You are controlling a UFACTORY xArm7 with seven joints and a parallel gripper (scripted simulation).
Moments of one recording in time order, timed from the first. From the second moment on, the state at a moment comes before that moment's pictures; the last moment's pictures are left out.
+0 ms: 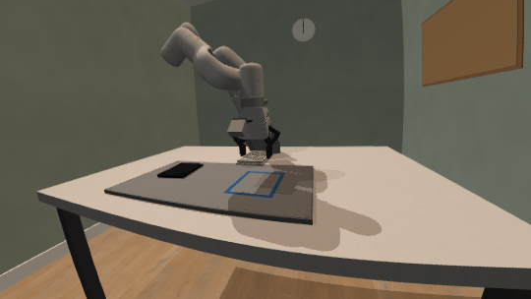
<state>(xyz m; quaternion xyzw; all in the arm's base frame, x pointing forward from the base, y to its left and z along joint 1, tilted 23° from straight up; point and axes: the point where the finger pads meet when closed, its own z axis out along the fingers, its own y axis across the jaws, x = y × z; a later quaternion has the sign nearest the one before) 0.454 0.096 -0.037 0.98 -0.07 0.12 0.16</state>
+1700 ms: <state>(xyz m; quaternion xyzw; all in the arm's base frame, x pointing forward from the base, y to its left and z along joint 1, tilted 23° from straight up) 0.468 0.074 -0.099 0.98 -0.07 0.12 0.16</state>
